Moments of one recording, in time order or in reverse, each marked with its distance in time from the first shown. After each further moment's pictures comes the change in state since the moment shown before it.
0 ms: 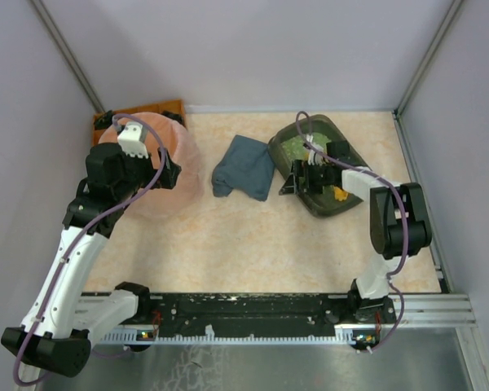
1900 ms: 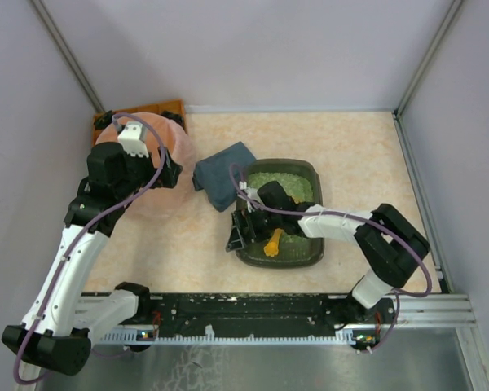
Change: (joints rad) left arm 0.000 0.011 0.000 0.003 0.004 -0.026; right arm 0.648 -0.171 -0.262 0.290 0.131 0.401
